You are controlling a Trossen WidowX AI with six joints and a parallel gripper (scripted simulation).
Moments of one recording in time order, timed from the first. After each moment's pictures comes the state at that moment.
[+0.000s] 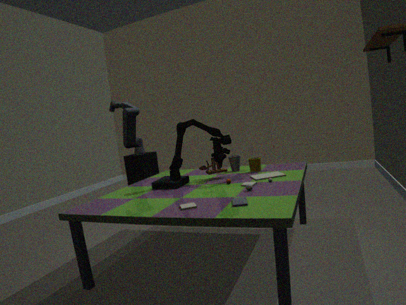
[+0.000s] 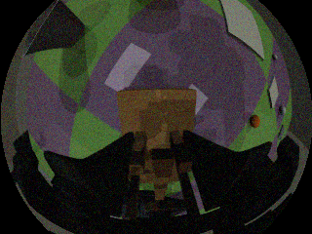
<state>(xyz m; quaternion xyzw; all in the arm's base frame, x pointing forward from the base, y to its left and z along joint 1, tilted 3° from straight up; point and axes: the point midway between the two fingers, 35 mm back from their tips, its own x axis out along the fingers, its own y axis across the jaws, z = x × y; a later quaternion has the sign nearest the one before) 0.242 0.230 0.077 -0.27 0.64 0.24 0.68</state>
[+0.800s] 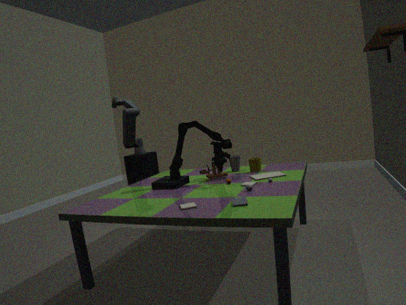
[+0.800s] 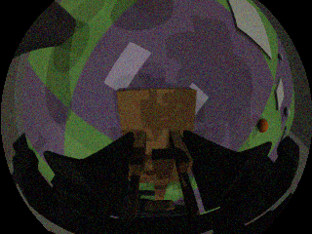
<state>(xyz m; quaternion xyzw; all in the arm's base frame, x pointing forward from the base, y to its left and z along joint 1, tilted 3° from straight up) 0.244 0.229 0.048 -0.27 0.64 0.24 0.68</state>
